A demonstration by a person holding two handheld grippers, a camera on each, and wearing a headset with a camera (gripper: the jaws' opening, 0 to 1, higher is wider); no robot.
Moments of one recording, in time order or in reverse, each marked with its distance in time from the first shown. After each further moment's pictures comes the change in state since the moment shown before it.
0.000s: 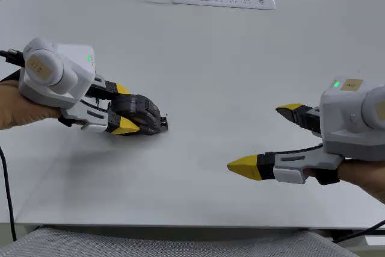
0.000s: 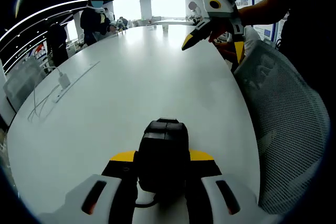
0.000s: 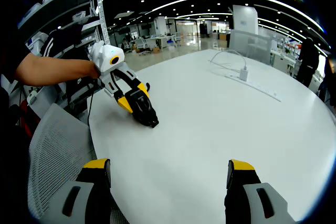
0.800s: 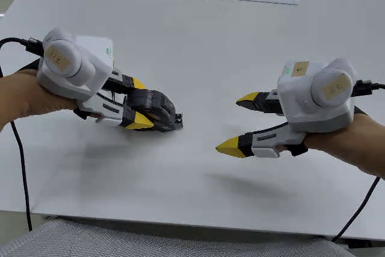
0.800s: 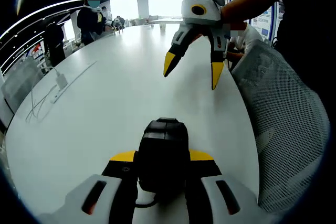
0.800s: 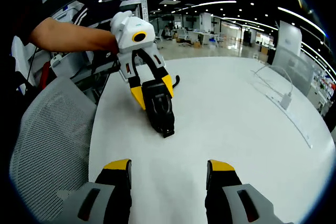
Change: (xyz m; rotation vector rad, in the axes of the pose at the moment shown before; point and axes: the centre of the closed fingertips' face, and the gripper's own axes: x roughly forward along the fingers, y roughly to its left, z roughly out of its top) left arm 0.001 -0.001 0.000 0.009 0.009 -0.025; right arm 0.073 0.016 0.019 -0.320 0.065 0.218
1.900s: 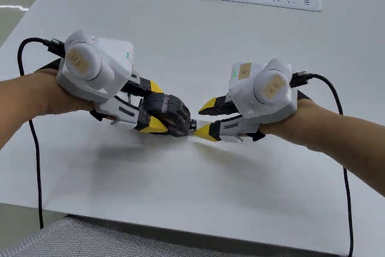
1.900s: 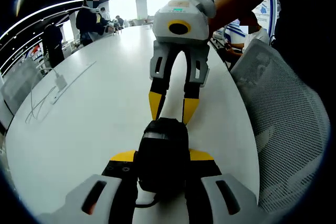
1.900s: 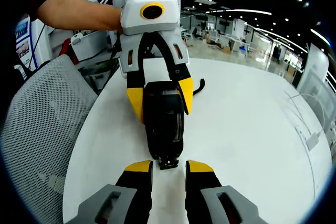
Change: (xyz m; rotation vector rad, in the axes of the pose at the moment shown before) left arm 0.000 0.000 -0.001 0.011 -0.002 -0.006; right arm 0.074 0.000 0.025 -0.203 0.039 0.149
